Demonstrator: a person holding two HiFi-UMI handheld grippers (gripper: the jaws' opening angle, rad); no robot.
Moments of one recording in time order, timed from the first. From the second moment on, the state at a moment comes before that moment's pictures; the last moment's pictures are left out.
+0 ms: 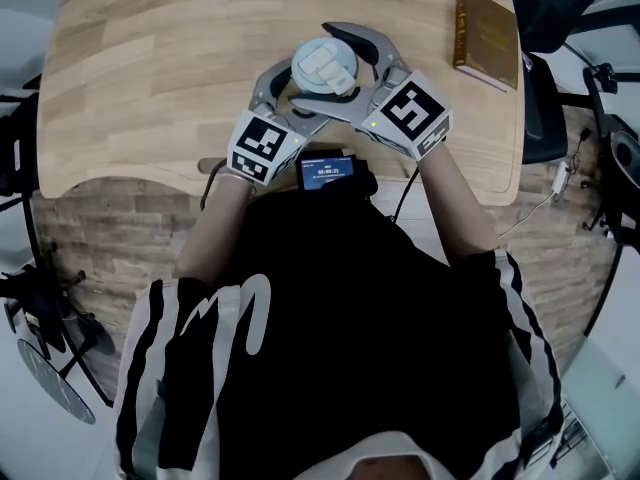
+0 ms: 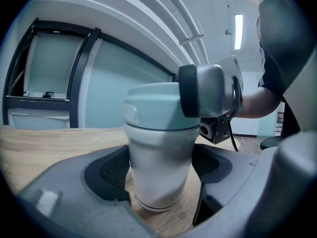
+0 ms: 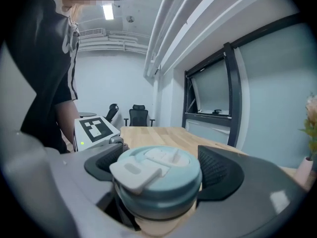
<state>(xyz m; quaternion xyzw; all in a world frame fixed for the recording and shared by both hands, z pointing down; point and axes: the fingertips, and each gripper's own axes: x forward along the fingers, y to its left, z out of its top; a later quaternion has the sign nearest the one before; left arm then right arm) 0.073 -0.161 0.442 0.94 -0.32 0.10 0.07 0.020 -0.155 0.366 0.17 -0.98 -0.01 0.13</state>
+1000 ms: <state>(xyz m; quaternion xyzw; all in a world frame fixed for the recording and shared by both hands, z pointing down) 0.073 -0.161 0.444 0.95 -0.30 0.11 0.07 0.031 -0.173 0.372 0.40 -0.90 0.03 0.18</state>
